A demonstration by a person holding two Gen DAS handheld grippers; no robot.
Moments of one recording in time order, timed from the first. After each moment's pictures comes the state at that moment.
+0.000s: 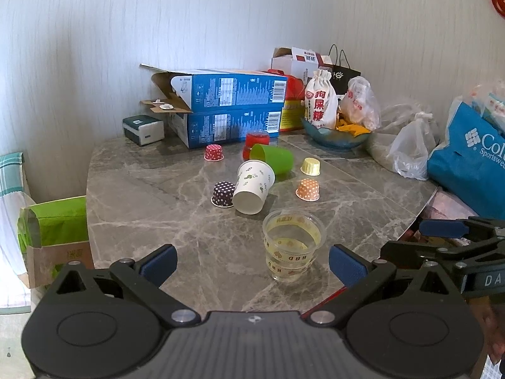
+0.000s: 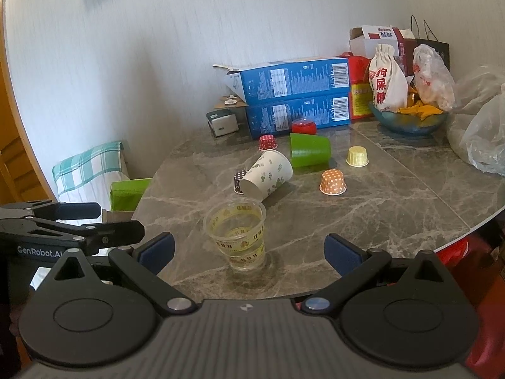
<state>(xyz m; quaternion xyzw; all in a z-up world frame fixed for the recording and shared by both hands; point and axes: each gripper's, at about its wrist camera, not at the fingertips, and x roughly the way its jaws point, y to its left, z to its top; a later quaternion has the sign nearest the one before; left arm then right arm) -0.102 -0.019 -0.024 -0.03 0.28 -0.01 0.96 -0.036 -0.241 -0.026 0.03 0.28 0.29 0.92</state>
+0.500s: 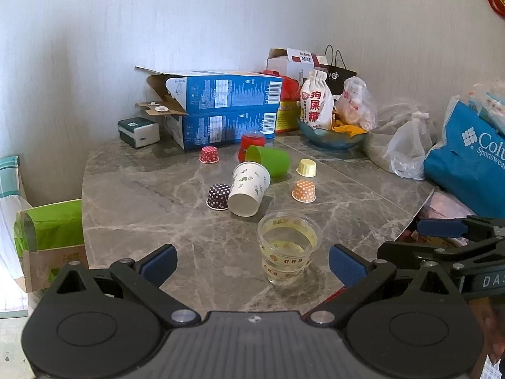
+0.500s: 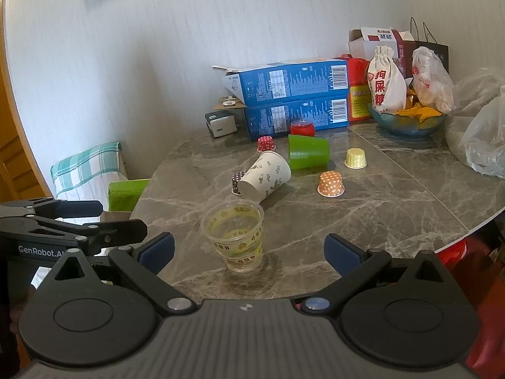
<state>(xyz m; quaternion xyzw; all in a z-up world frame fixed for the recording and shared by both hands) -0.098 -0.020 -0.026 -0.03 0.28 -0.02 0.96 -0.035 -0.242 -0.026 0.03 0.28 0.28 0.92</state>
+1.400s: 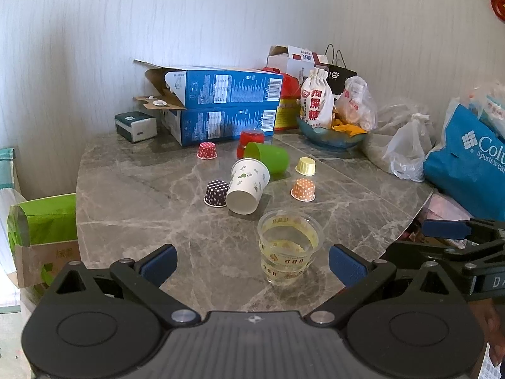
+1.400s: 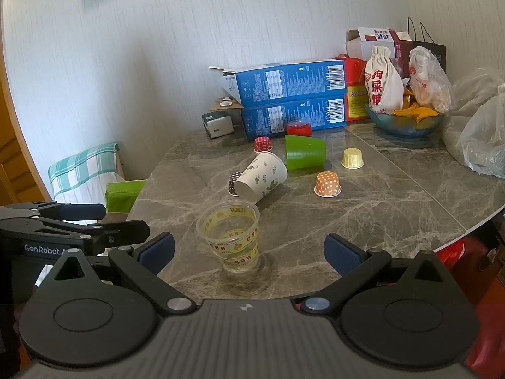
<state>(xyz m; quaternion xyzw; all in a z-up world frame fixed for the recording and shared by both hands) -0.091 -0.017 -0.033 -0.04 0.29 -0.02 0.96 -0.035 -0.243 -0.026 0.04 0.28 0.28 0.92</state>
